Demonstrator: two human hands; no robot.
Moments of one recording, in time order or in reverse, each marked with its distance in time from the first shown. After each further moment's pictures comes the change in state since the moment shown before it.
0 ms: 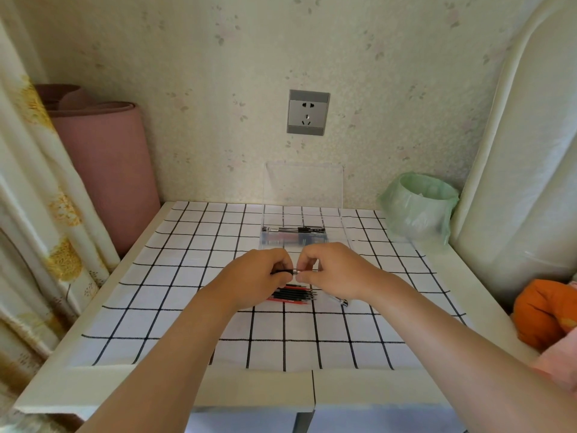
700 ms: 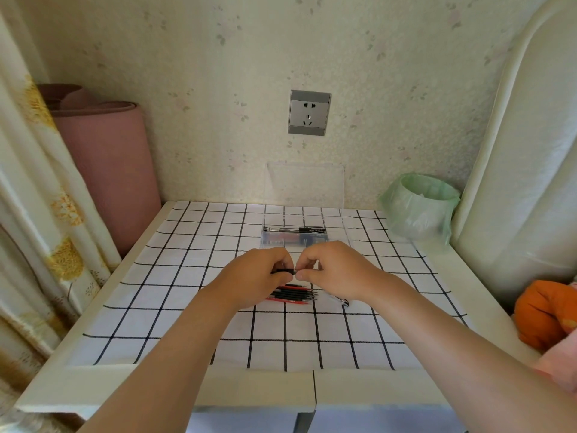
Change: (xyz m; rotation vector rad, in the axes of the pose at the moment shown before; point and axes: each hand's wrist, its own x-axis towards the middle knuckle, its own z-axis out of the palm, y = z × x) left_hand 0.000 -0.003 0.001 0.005 0.019 0.007; right_hand 0.001 -0.004 0.000 -0.057 0.009 -0.021
